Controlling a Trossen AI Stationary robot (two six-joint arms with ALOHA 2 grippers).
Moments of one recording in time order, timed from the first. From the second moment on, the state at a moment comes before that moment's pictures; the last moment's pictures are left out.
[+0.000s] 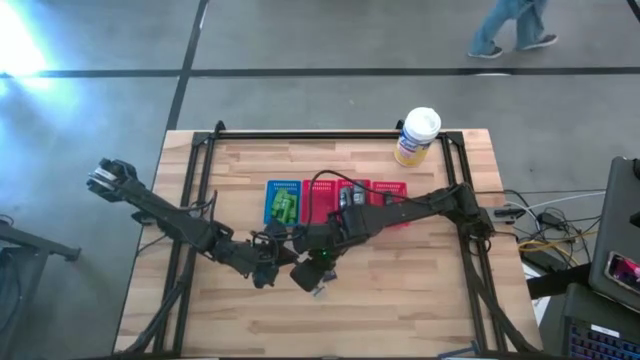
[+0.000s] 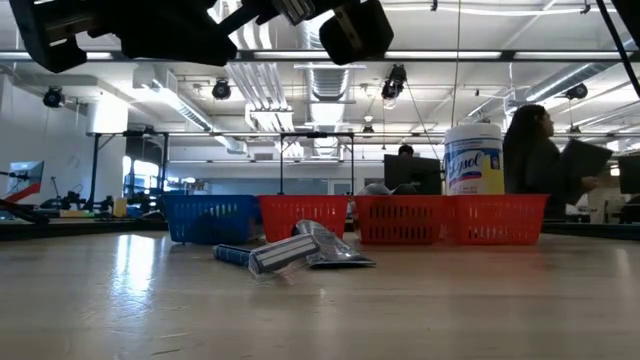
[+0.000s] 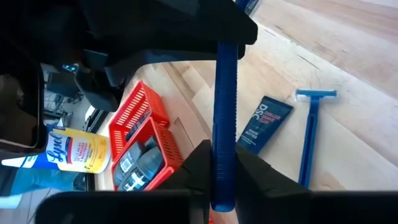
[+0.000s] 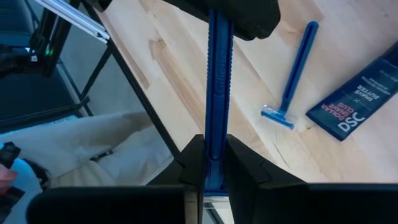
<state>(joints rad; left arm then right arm) -0.48 1.28 0.79 -0.06 -0.45 0.61 0.22 2.12 2.03 -0.91 -0.30 1.04</state>
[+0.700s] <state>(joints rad) -0.48 1.27 0.78 -0.10 -0.57 0.52 0.26 2.12 2.16 -1.07 -0.06 0.99</state>
